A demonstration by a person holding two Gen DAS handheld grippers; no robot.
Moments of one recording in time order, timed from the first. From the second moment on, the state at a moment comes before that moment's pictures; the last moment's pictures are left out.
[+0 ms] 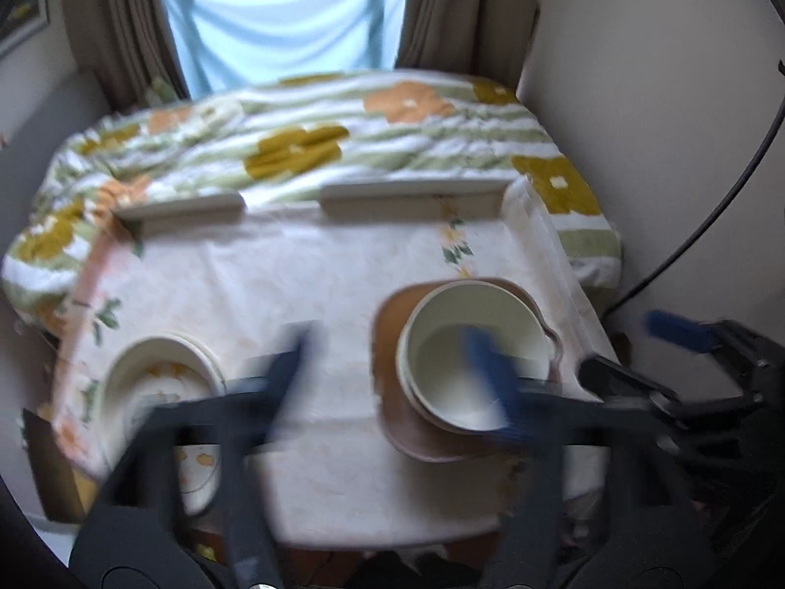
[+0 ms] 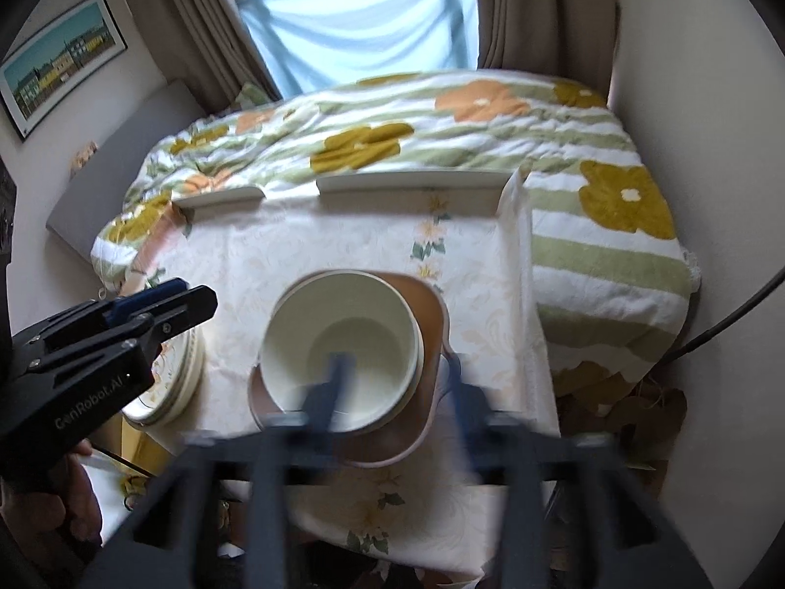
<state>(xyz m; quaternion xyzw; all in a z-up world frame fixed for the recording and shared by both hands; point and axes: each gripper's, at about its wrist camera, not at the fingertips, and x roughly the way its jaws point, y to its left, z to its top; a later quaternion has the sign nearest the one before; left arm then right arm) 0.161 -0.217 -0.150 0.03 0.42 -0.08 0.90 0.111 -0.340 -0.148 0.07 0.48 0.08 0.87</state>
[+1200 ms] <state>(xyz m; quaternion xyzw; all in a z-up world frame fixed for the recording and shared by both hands) 0.223 -0.212 -0.288 0.07 0.67 -0.16 0.72 0.163 -0.349 -0.256 0.02 0.68 0.09 0.72</state>
